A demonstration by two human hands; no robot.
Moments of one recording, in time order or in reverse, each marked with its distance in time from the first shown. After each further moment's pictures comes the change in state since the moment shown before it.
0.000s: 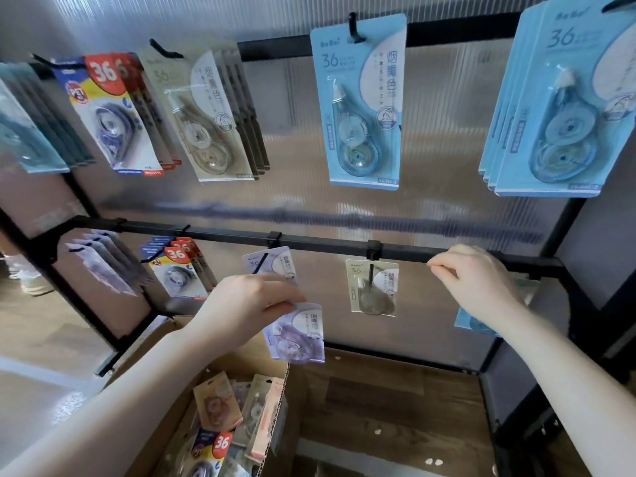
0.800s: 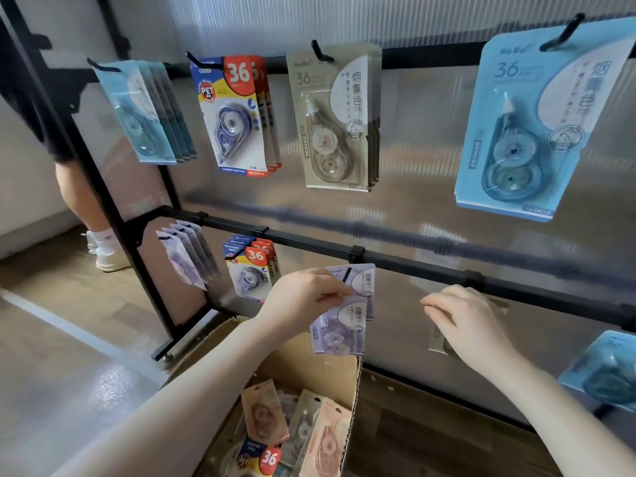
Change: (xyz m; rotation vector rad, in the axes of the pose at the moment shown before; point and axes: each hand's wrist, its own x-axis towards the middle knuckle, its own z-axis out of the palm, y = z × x) left_hand -0.025 -0.078 0.008 -0.098 0.042 -0.279; right_hand 0.013 -0.121 0.067 0.094 -0.052 -0.190
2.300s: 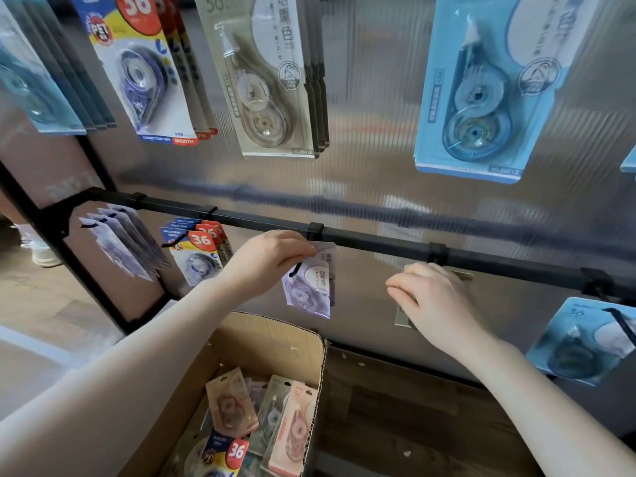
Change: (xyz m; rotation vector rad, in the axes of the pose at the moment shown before) left_hand 0.045 -0.031 0.023 0.116 -0.113 0.172; right_hand 0.002 0.021 0.009 -0.074 -0.032 -0.075
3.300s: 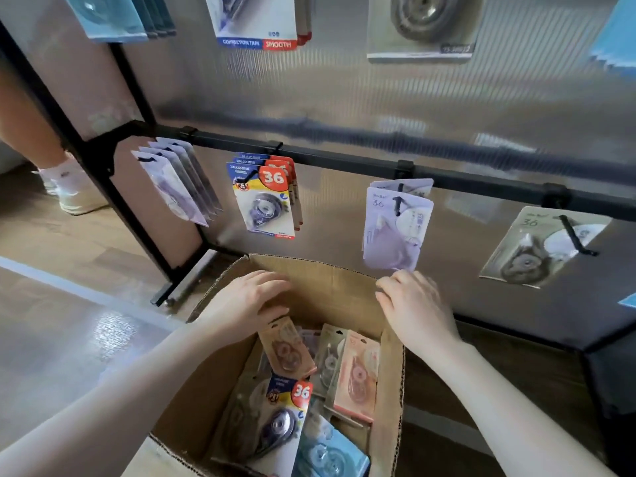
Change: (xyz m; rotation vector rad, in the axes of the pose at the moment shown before) left_hand -0.192 -0.080 0.040 0.010 -0.310 -0.265; right_hand -0.008 -0.120 0.133 -0.110 -0.123 0.071
